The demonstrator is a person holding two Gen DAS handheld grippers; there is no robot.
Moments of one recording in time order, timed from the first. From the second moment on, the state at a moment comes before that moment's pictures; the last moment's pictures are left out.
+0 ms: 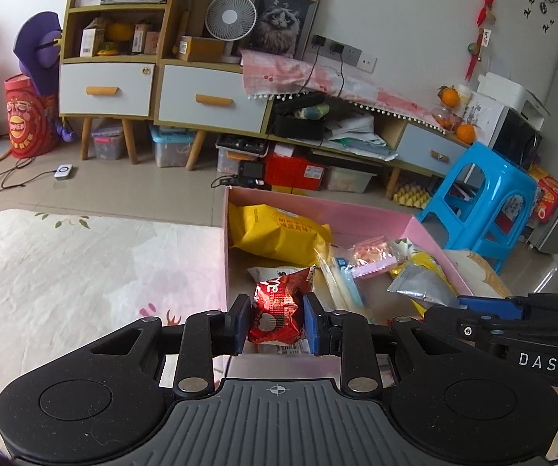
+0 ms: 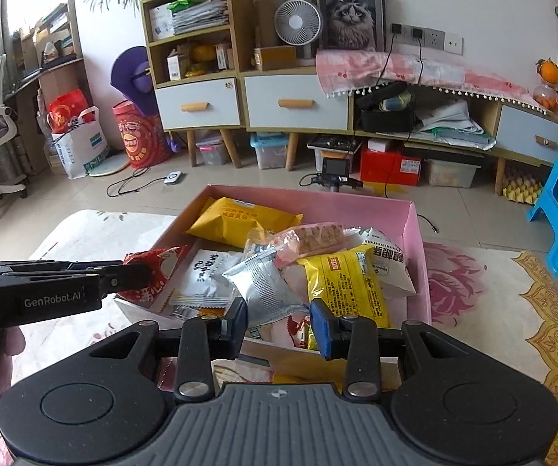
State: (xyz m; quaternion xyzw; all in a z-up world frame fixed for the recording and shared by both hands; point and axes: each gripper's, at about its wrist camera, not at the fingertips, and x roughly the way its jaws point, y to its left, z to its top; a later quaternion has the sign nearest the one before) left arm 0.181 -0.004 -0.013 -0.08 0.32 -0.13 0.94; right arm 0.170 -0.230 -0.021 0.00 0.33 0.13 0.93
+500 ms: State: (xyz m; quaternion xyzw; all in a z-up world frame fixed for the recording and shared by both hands) left arm 0.186 -0.026 -0.013 0.00 0.29 -0.16 0.94; right arm 0.180 -0.239 -0.020 0.03 0.33 0.12 0.93
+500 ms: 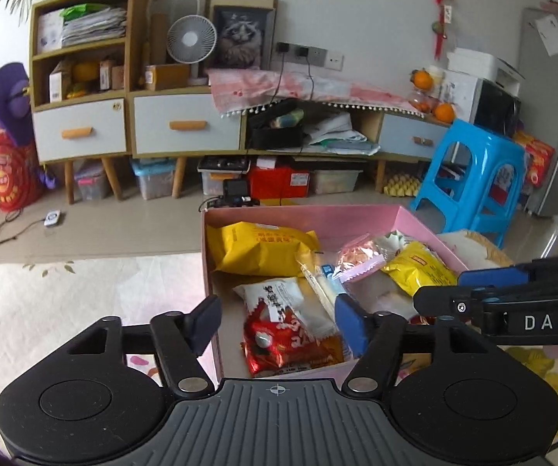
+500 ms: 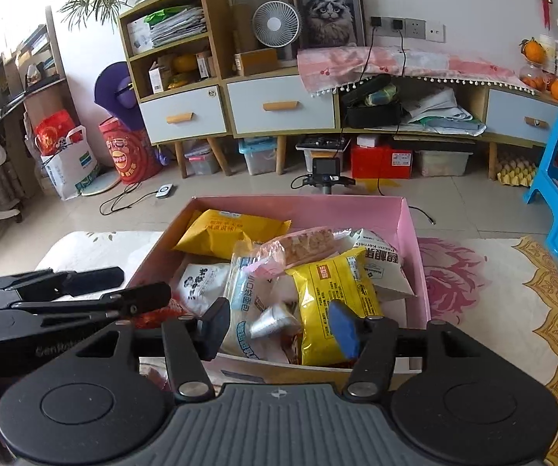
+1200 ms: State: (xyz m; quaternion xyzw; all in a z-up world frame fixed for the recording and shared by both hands) left arm 0.137 -0.012 -0.001 0.02 0.29 -0.15 0.94; right arm 0.132 -0.243 0.000 0.00 0.31 0.13 0.94
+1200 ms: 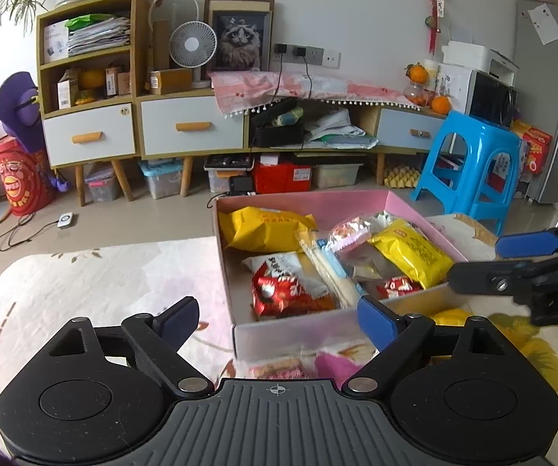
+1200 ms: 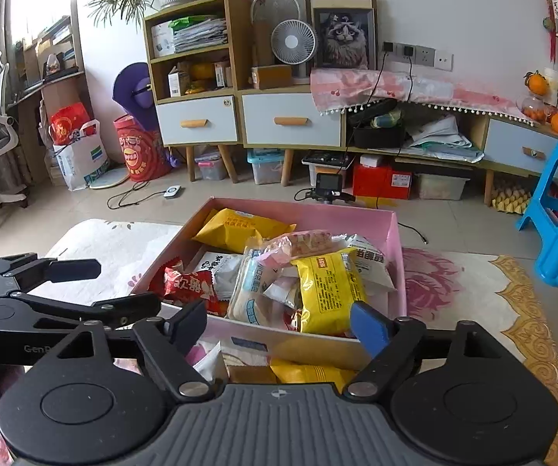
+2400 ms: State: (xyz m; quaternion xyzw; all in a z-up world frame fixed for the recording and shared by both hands) left arm 0.056 0.015 -0.038 -0.02 0.34 -0.19 0.92; right arm 0.058 -0.262 -0.026 -0.01 0.31 0.10 0.95
